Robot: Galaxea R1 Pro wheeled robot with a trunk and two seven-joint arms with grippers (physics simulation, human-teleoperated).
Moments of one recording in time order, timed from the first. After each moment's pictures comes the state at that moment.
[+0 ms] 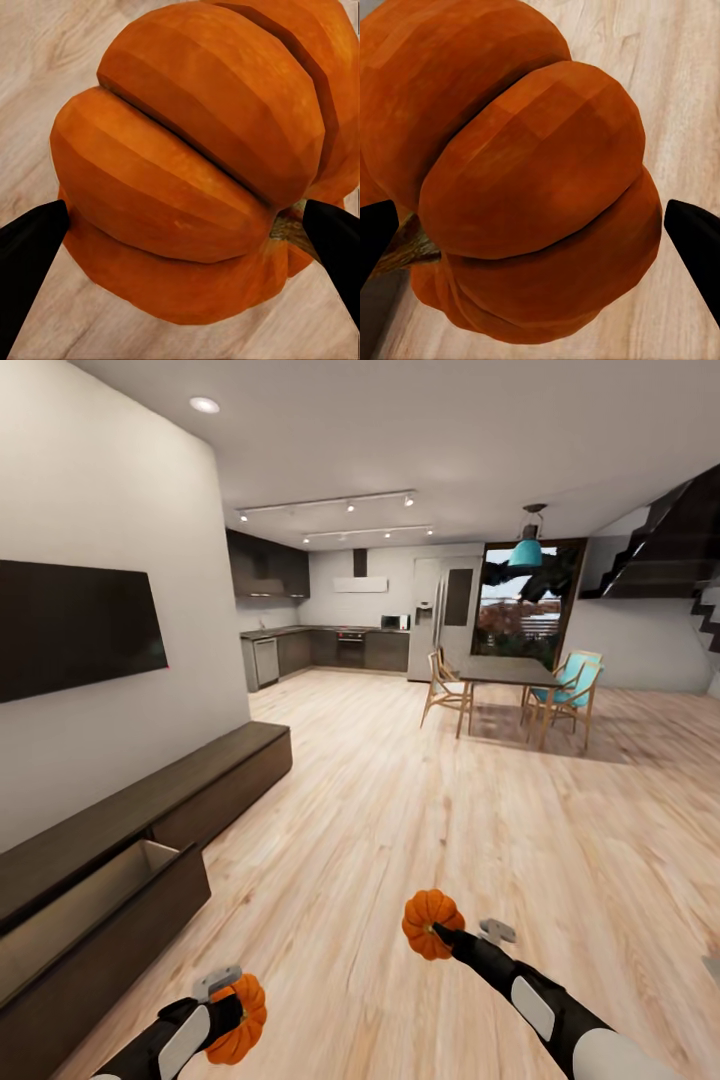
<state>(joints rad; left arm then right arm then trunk) -0.49 0.10 -0.28 -0.42 0.75 0.30 0.24 -0.61 -0.09 0.18 -0.28 -0.65 0.01 0.41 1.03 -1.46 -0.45</state>
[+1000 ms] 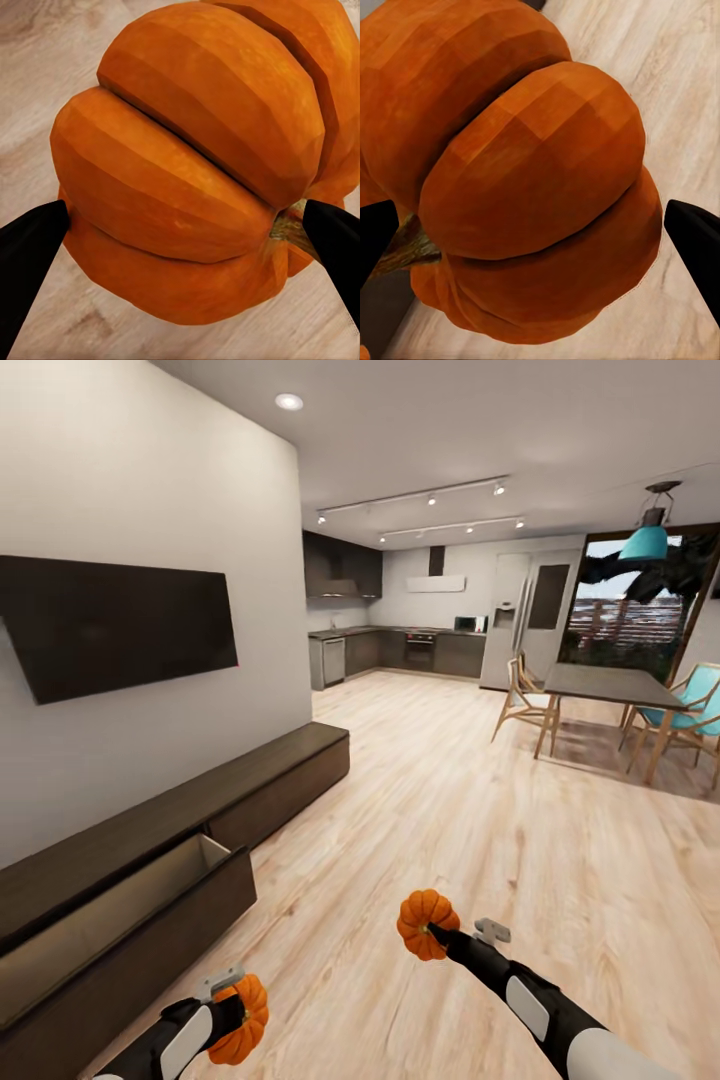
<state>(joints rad) -0.49 0.09 -0.30 -0.42 0.75 0.30 0.24 -0.61 -0.07 0.18 -0.28 -0.64 0.01 0.41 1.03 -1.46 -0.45</state>
